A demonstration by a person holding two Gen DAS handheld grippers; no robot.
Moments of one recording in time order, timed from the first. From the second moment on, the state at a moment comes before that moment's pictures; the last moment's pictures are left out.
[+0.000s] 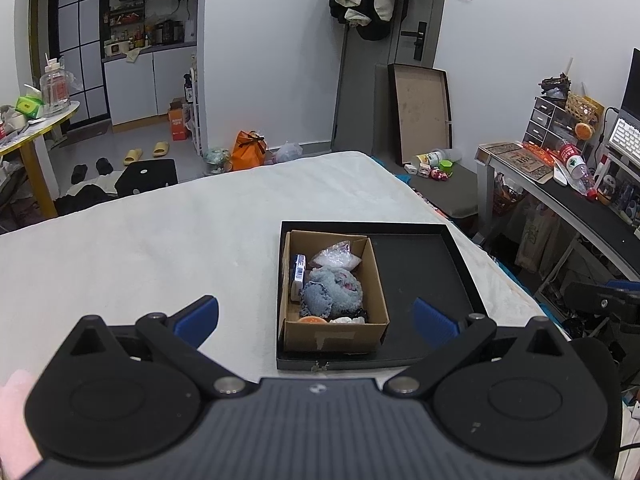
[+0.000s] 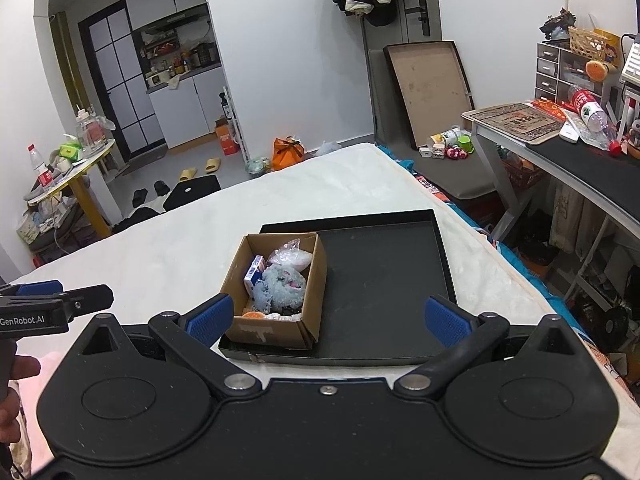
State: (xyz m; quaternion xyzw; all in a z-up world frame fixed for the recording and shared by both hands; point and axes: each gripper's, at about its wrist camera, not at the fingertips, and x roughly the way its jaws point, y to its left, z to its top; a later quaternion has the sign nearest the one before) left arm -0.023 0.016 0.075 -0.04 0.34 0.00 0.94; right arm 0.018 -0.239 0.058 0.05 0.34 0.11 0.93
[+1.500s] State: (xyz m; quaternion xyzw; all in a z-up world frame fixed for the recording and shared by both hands) left arm -0.014 0.020 0.072 -0.05 0.34 0.00 0.94; right arm 0.028 -0.245 0.056 0.05 0.34 0.10 0.93
